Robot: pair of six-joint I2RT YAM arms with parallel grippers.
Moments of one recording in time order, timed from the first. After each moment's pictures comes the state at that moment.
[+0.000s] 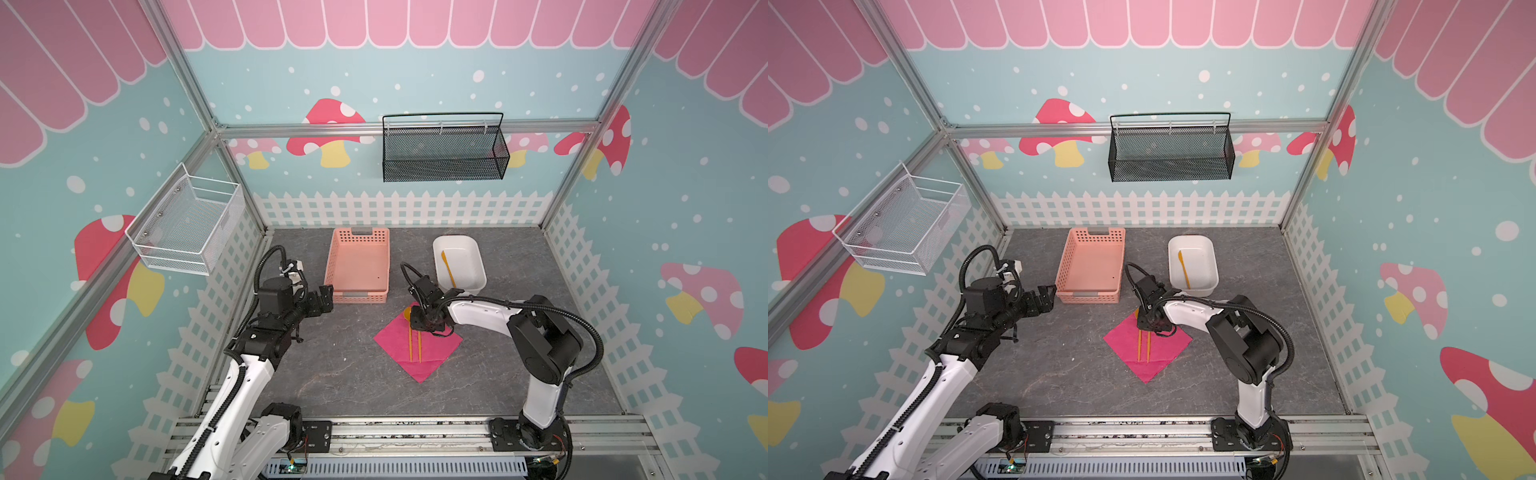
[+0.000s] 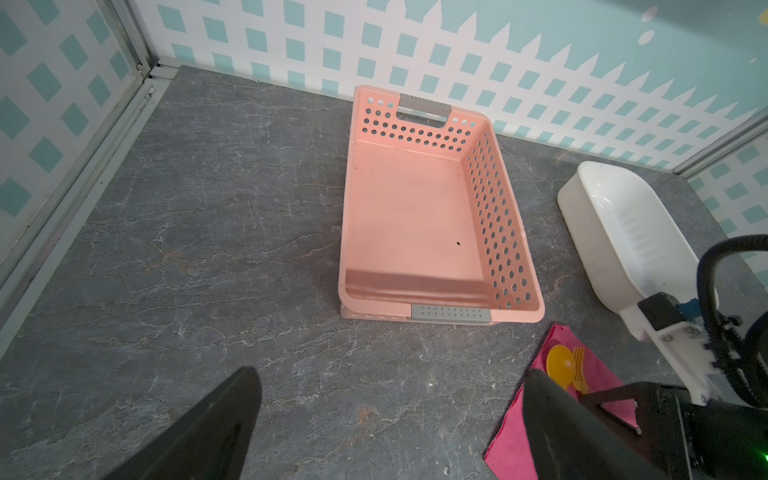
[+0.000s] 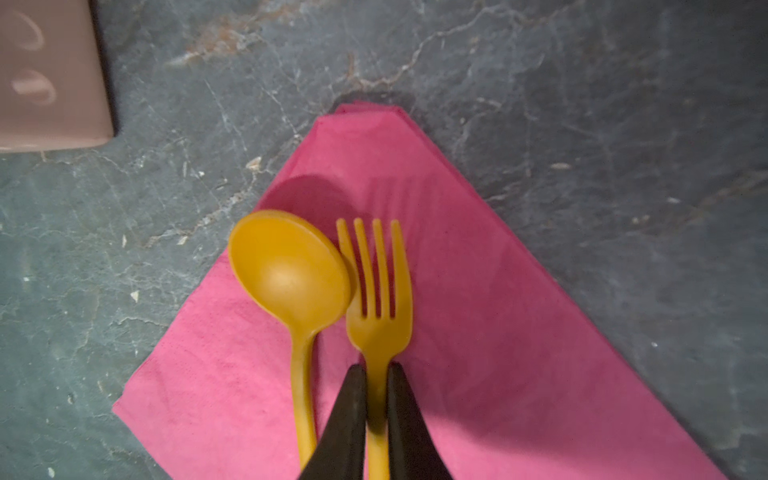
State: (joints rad) left arm -0.11 0.88 0.74 -0.39 0.06 -0.26; right arm 0.72 1.86 1.15 -0.48 0.00 0.77
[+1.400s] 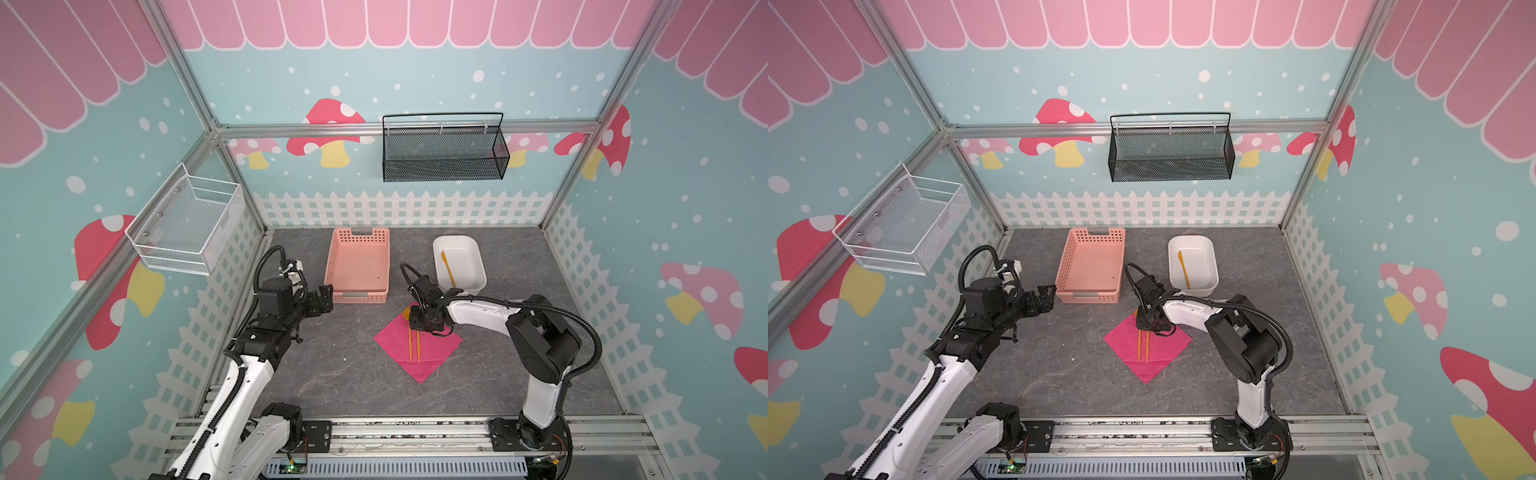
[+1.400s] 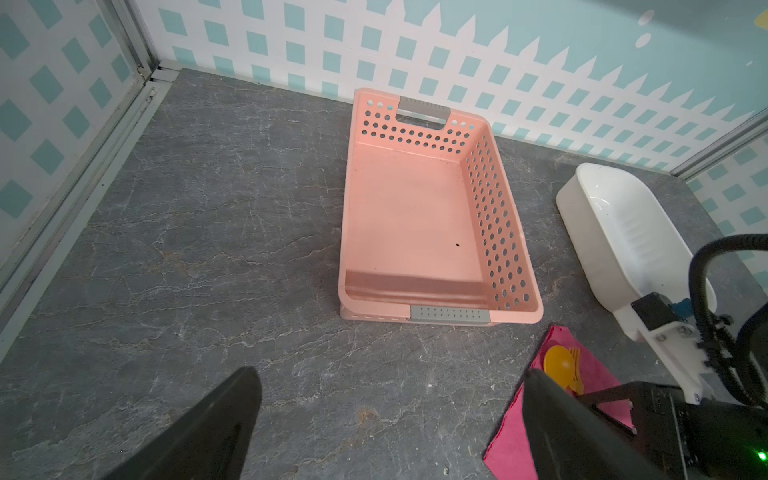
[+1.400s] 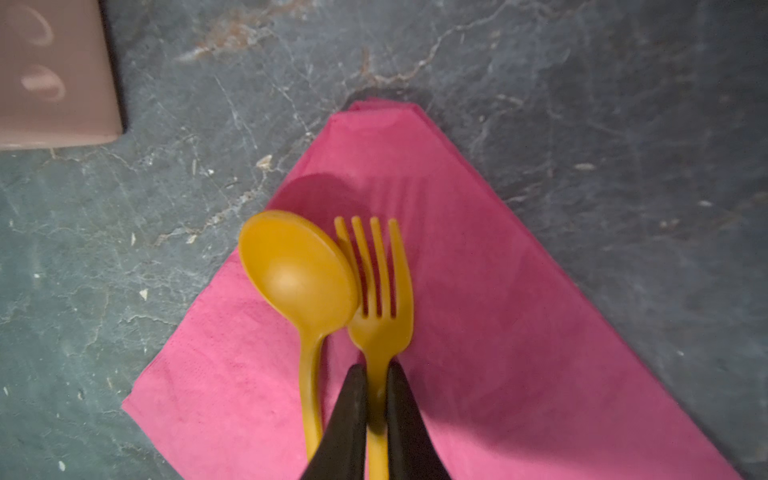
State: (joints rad) left arm -0.11 0.88 0.74 -0.39 0.06 -0.26; right arm 0.72 1.87 1.16 -0.47 -0.02 0.77
